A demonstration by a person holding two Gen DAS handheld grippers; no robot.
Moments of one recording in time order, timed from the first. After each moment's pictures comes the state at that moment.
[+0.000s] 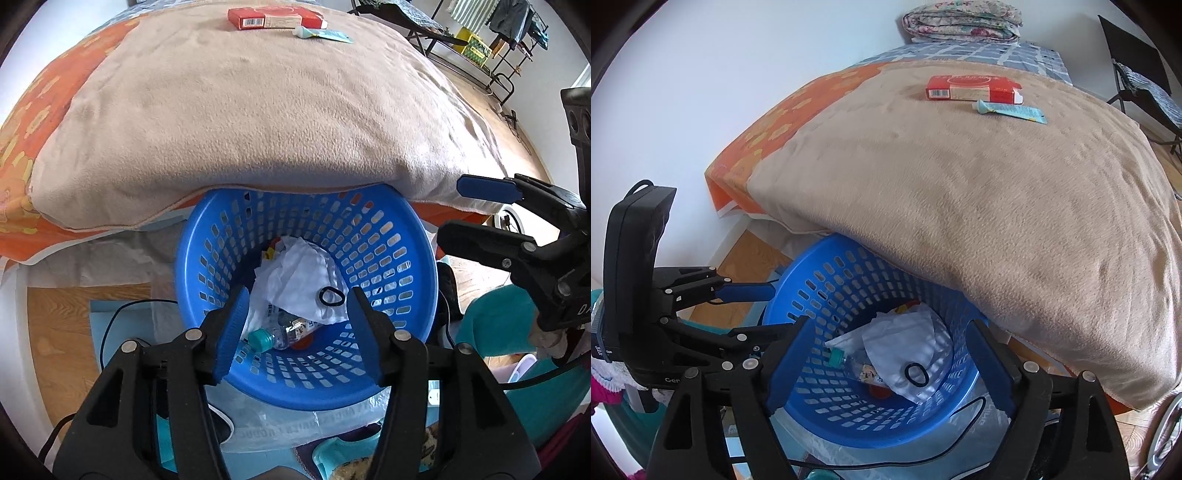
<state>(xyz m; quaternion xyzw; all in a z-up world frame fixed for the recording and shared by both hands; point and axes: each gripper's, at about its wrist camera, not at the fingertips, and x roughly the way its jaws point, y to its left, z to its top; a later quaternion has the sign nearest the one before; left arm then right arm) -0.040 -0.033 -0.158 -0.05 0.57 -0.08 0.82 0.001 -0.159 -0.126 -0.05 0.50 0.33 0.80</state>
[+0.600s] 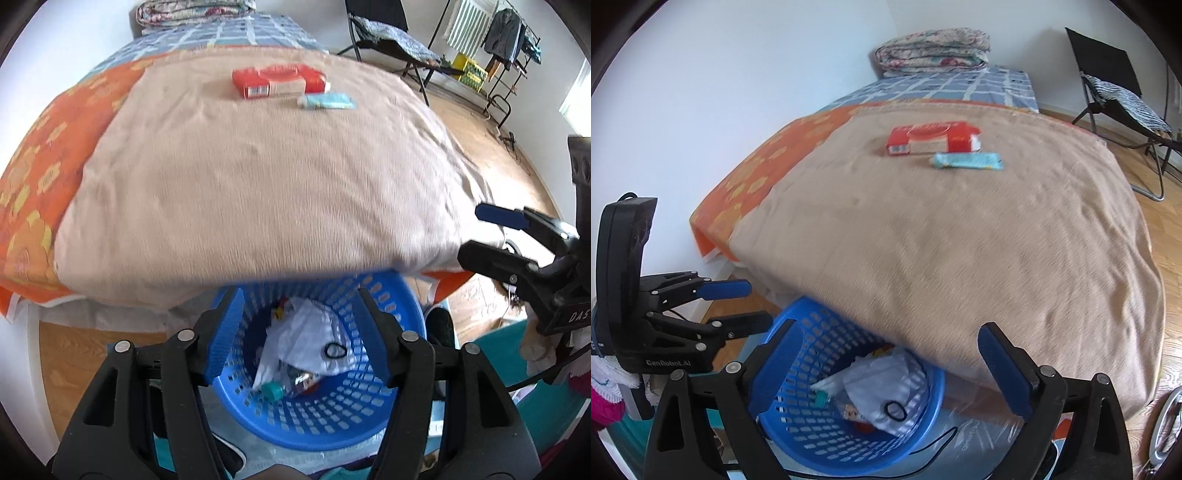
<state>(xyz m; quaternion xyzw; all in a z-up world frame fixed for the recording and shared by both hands) 0.009 -0.022 -0.103 -0.05 0.51 -0.07 0.86 0.037 -0.183 -0.084 -0.02 0.46 0.28 0.84</state>
